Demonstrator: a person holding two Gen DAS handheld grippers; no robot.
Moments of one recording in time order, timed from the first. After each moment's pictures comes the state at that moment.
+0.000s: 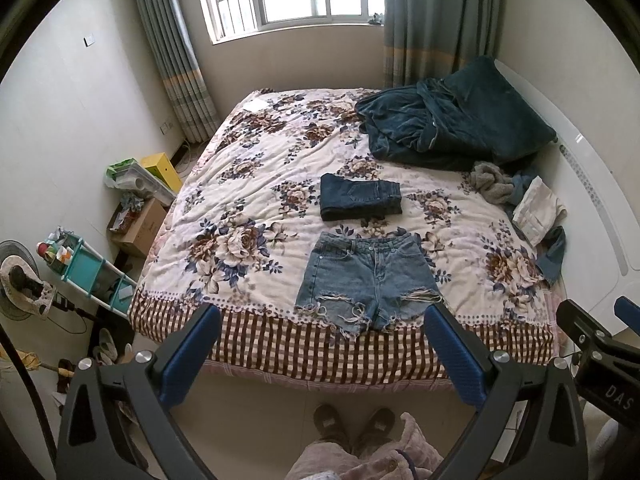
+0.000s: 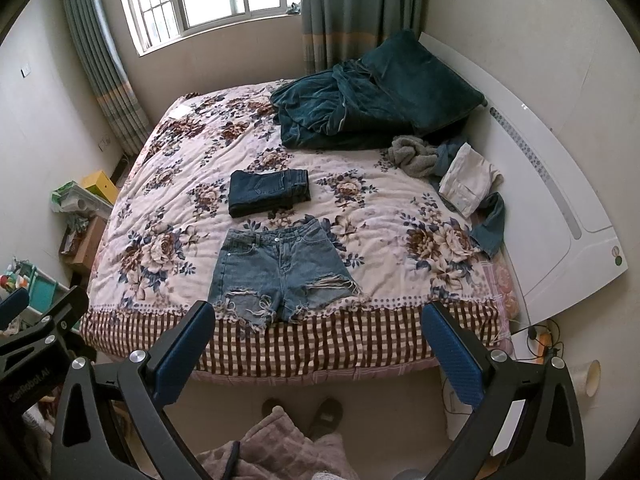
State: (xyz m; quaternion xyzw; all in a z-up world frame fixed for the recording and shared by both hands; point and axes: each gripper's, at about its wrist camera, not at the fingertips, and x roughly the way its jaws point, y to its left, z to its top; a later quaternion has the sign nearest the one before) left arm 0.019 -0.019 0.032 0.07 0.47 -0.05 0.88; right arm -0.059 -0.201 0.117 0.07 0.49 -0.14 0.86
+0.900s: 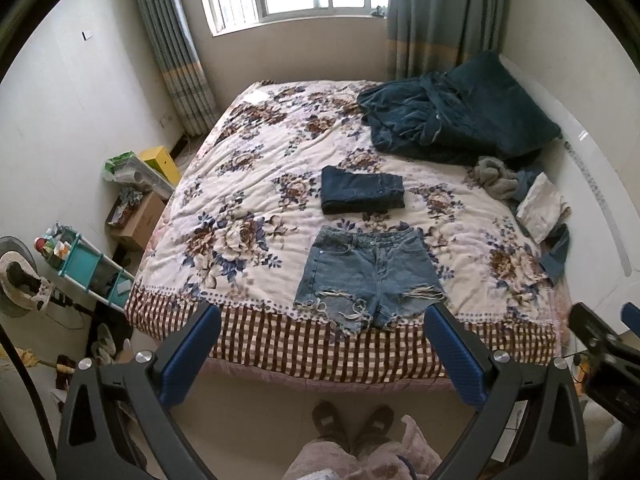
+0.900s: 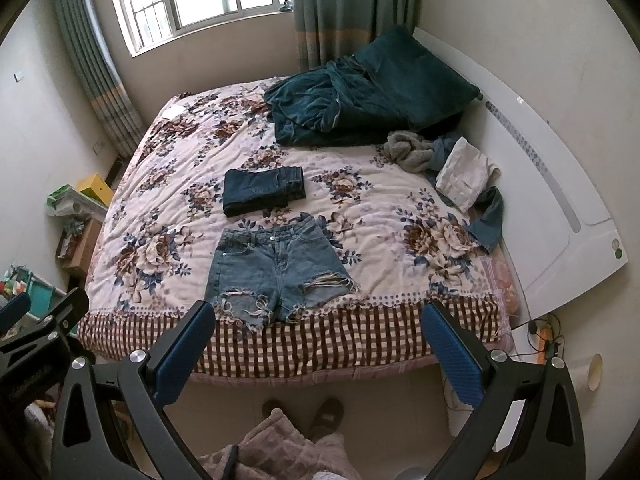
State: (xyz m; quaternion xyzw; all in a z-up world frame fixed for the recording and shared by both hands) left arm 0.036 -0.036 0.021 0.07 0.49 -0.04 0.87; right arm -0.052 -0.212 0.114 0.08 0.49 -0.15 0.86
